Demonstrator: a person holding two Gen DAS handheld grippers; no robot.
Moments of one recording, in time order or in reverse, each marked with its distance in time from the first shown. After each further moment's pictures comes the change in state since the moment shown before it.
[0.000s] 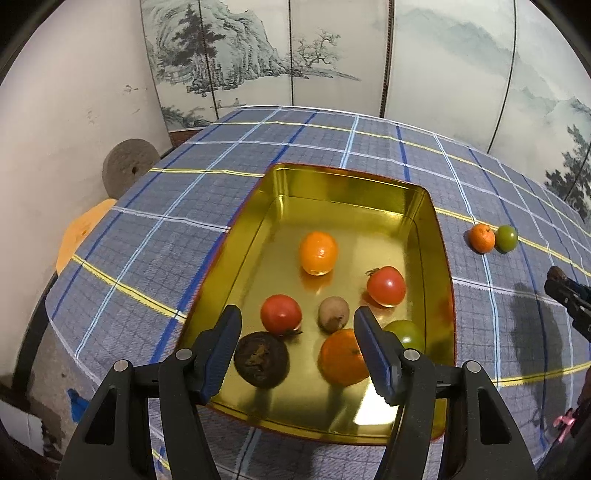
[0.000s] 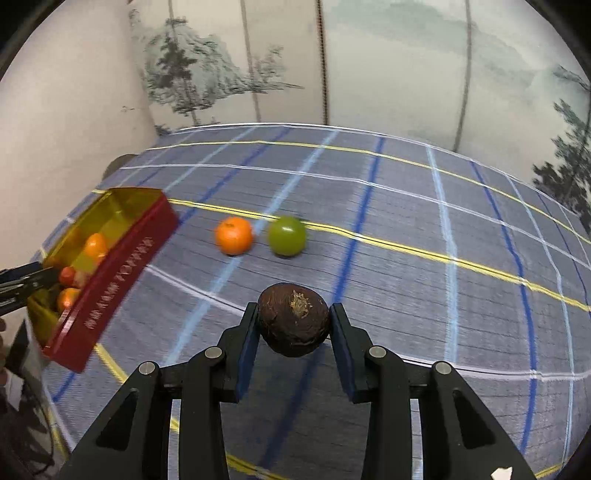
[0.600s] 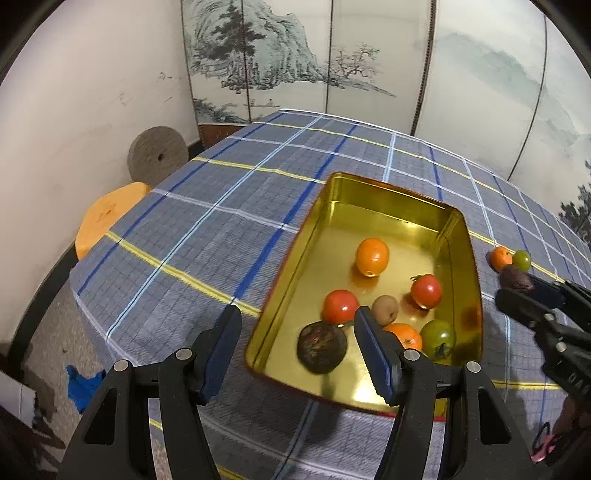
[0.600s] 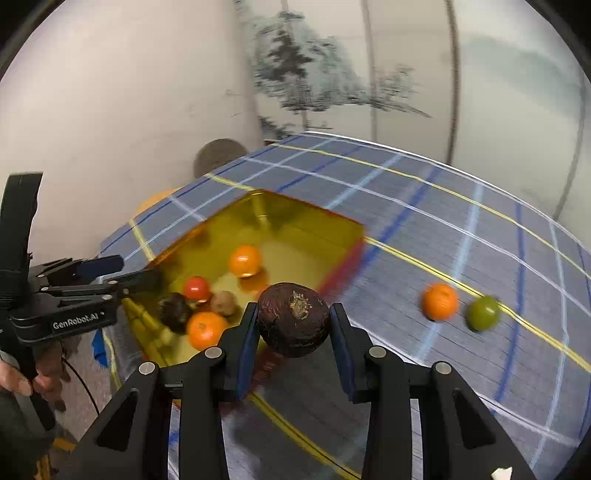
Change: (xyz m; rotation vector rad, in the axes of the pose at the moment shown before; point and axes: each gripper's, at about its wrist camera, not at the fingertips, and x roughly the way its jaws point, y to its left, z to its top) left arm -0.021 0.049 -0.010 -0.112 -0.018 0.045; right arm 0.000 0.150 0.030 -0.244 -0.023 0.287
